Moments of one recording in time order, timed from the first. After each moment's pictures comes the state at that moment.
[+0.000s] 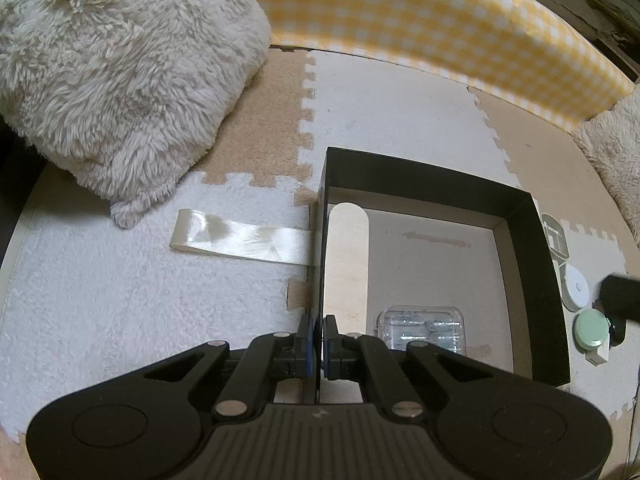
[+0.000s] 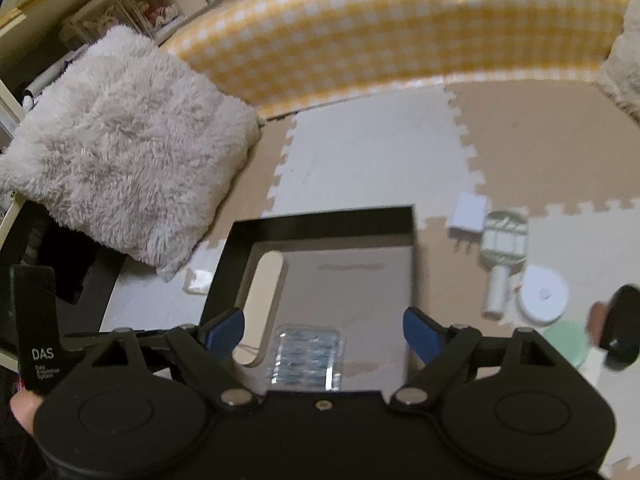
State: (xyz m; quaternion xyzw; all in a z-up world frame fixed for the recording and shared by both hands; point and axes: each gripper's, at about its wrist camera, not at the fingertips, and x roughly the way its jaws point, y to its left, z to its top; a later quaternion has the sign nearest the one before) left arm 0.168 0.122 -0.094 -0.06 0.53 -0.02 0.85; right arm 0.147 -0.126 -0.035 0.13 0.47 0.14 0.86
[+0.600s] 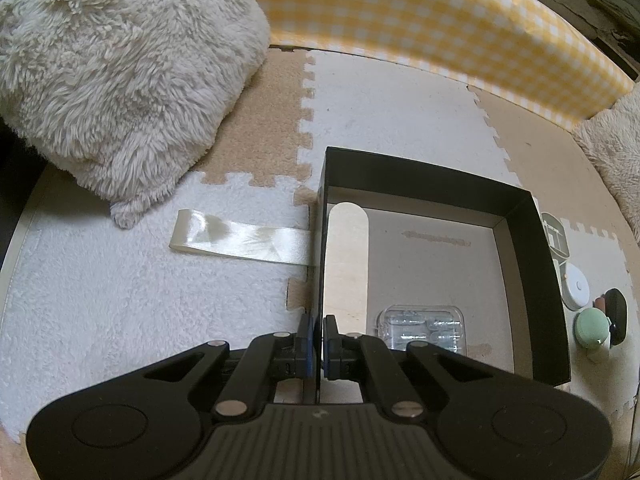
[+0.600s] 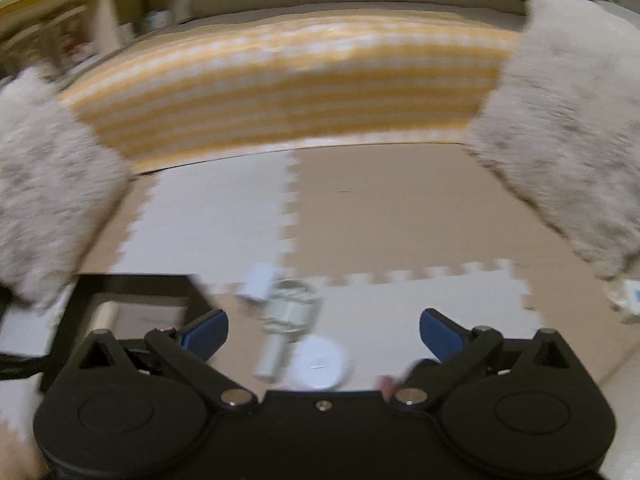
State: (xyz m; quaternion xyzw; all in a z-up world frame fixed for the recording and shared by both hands) left arm 0.168 0.121 -0.094 -0.06 0.53 -0.02 0.85; right arm 0.156 -0.263 -0.035 0.06 0.41 -0.01 0.91
